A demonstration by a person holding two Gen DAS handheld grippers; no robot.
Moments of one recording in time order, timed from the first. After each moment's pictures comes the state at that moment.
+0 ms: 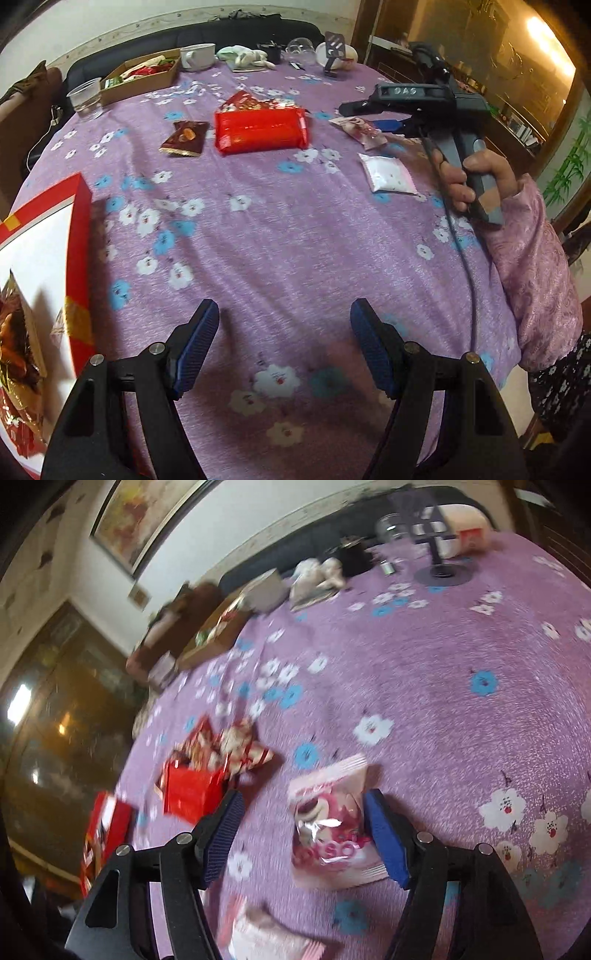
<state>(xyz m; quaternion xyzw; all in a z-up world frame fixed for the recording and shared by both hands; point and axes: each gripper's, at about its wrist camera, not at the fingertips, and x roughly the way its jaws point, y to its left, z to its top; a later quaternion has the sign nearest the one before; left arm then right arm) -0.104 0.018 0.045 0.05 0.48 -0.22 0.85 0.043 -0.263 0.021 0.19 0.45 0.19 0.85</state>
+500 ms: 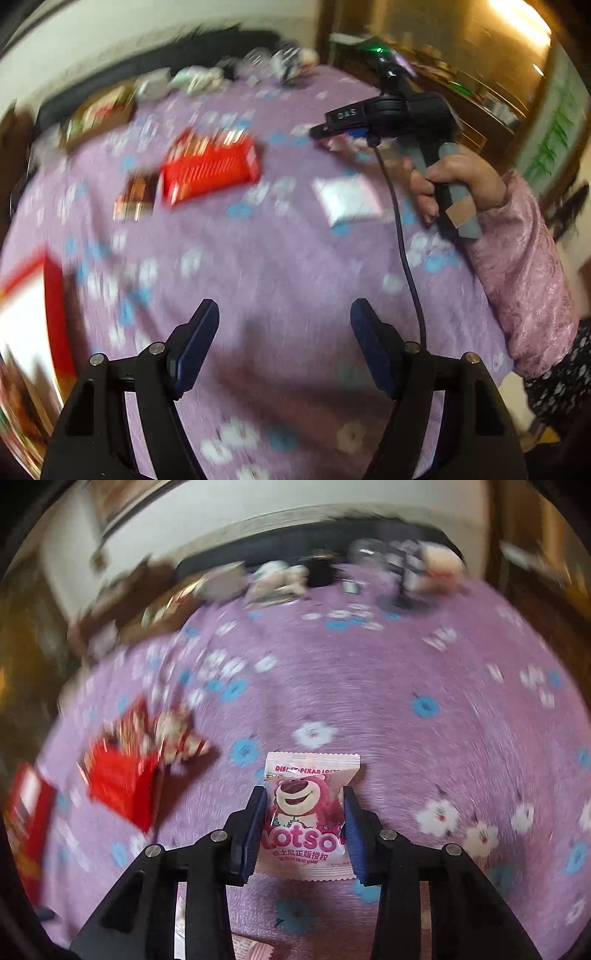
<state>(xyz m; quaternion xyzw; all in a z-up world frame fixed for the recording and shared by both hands) -0.087 -0.032 0.071 0.12 0.44 -0.27 0.85 0.039 -0.263 0.025 0.11 0.45 0.06 0.88</state>
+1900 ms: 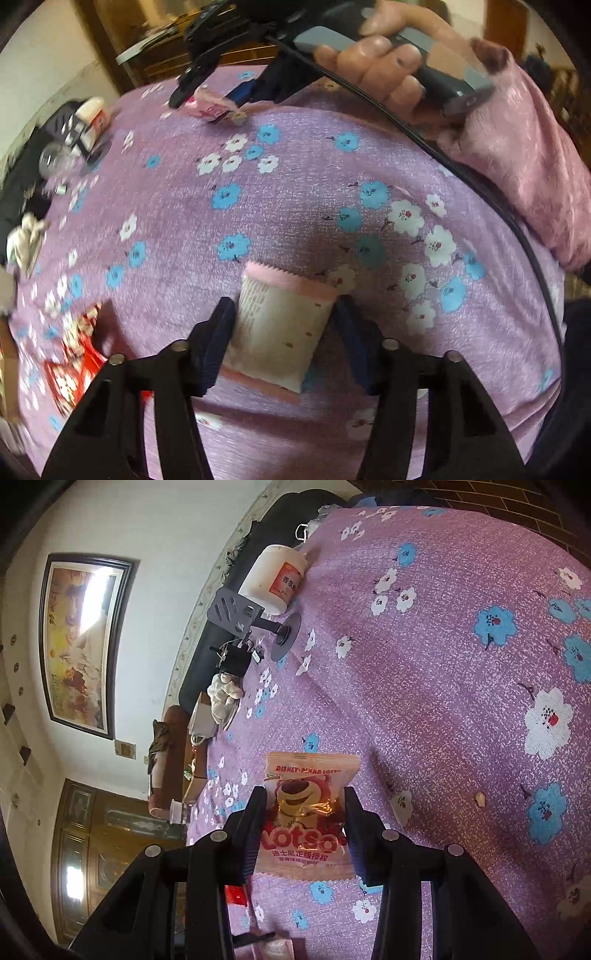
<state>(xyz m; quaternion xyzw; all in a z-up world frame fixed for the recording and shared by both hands) -0.027 -0.166 0.036 0.36 0.38 -0.51 0.69 0.017 -0.425 0.012 0.49 0.38 0.07 0.78</state>
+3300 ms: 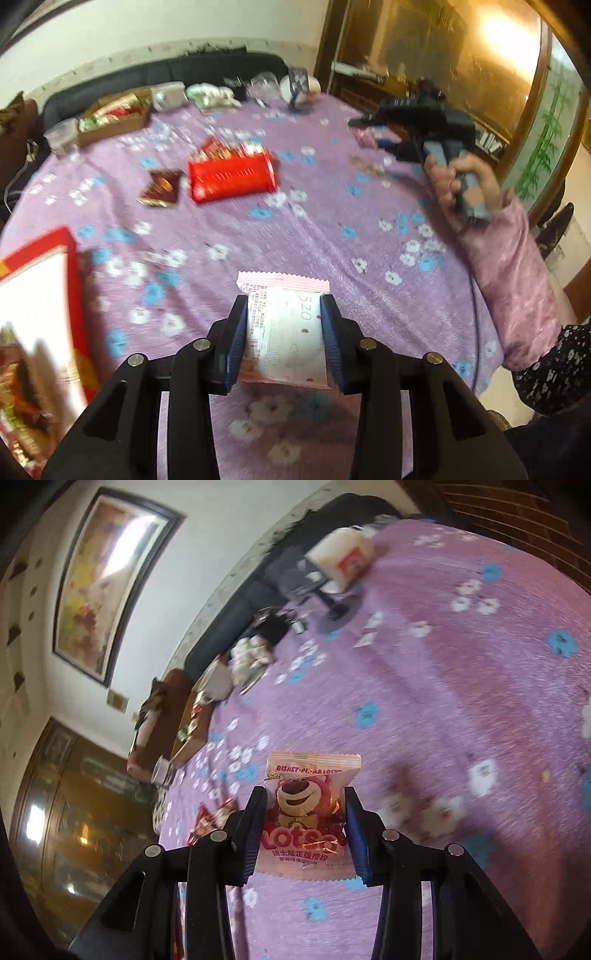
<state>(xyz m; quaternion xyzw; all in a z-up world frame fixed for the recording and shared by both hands) -0.111 0.029 0.074 0.04 0.41 -0.29 0.87 0.018 -0.351 0.037 0.38 0.38 0.10 0.84</state>
